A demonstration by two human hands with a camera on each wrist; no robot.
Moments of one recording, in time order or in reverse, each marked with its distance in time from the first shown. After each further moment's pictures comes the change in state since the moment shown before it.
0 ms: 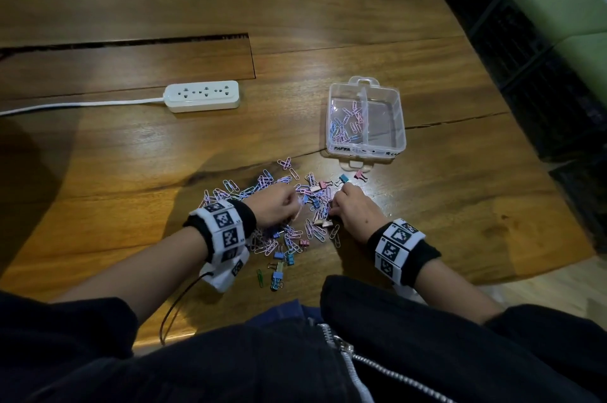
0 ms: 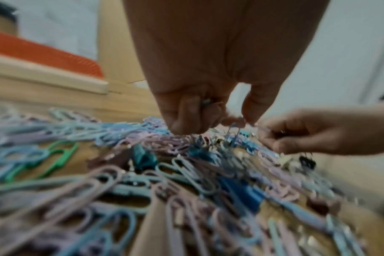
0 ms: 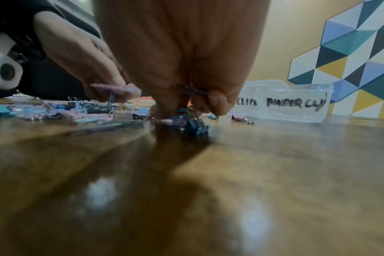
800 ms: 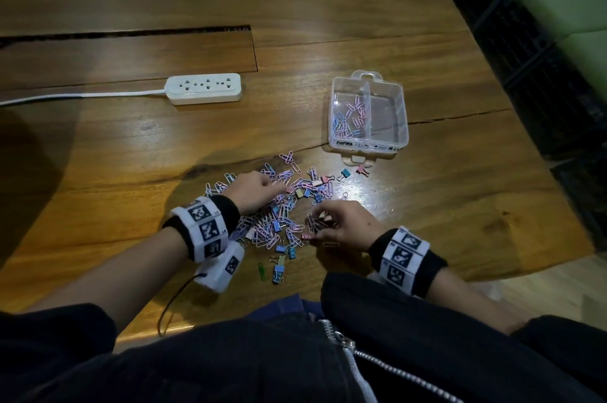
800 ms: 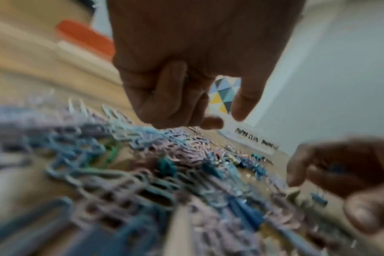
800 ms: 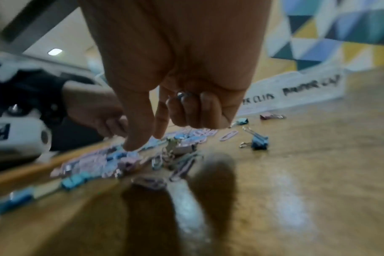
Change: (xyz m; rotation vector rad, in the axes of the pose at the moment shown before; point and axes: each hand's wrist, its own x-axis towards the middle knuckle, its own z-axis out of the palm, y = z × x) left_hand -0.016 -0.015 -0.010 -0.262 0.124 -0.336; right_hand -0.026 -0.023 -0.005 0.409 -0.205 0.035
